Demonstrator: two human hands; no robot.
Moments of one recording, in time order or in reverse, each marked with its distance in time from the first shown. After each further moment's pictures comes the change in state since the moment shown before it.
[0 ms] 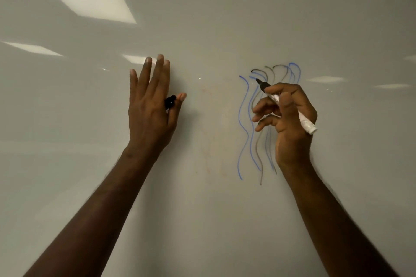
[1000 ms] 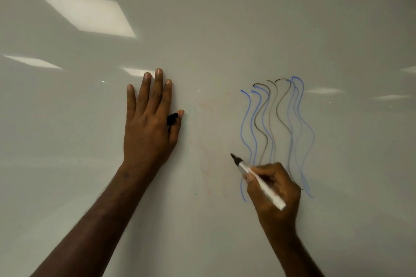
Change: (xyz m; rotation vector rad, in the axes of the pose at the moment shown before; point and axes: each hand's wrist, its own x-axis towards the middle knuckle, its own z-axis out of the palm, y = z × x) left_hand -0.003 -0.010 0.013 0.226 -0.055 0.052; right_hand -0.090 0.068 -0.017 -0.435 0.081 -0.122
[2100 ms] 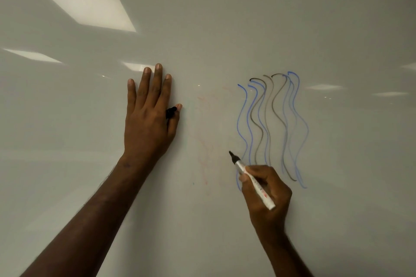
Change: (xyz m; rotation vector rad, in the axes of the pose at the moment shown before) left_hand -0.001 0.000 -0.001 -0.003 -0.007 0.000; right_hand -0.019 0.002 0.000 -0.023 0.017 -0.008
